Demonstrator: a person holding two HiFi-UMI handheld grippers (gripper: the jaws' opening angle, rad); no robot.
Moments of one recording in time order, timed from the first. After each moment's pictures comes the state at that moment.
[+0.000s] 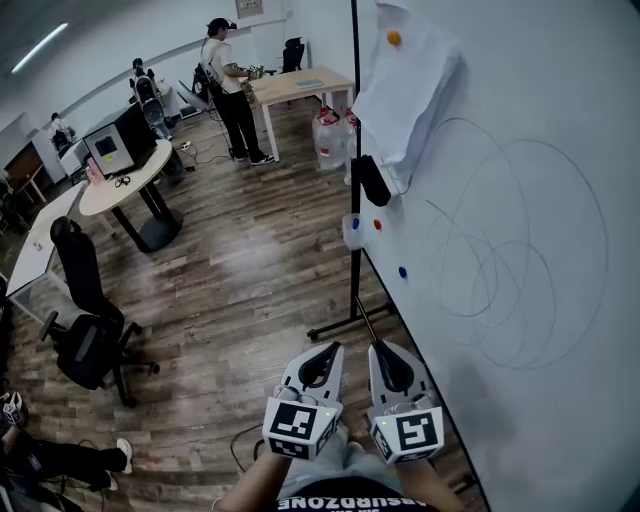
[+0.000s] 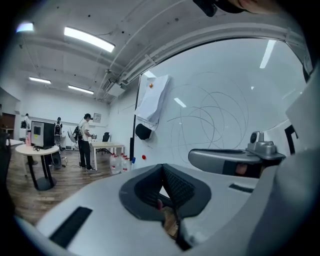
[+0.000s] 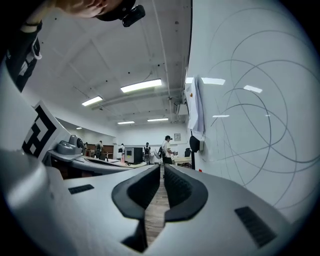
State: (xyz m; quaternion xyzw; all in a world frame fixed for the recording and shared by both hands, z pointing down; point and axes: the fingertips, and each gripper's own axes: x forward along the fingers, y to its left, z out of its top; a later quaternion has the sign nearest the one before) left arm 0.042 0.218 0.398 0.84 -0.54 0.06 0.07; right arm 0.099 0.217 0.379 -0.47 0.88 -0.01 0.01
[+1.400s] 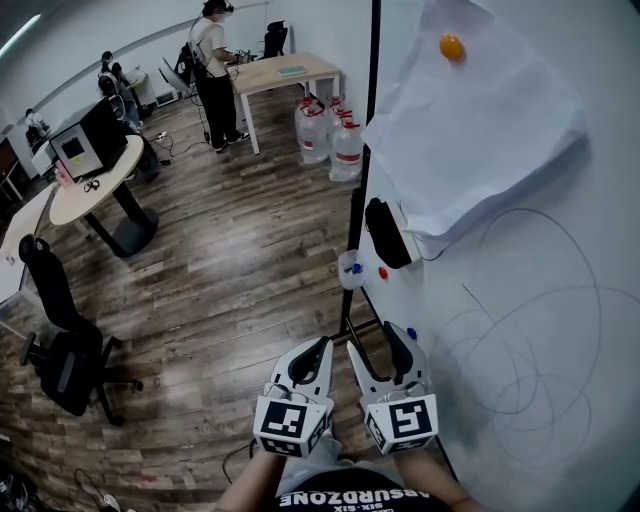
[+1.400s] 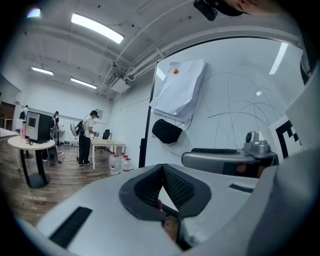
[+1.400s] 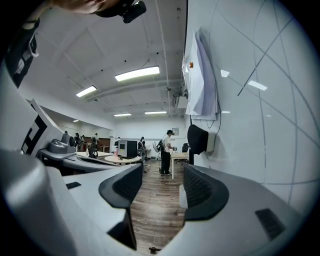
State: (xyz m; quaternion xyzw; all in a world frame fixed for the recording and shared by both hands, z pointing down) left arm -0.007 0.025 0.400 0.84 -0.54 0.03 0.09; right arm 0.052 0.013 0.383 -0.48 0.88 -0.01 -0.03
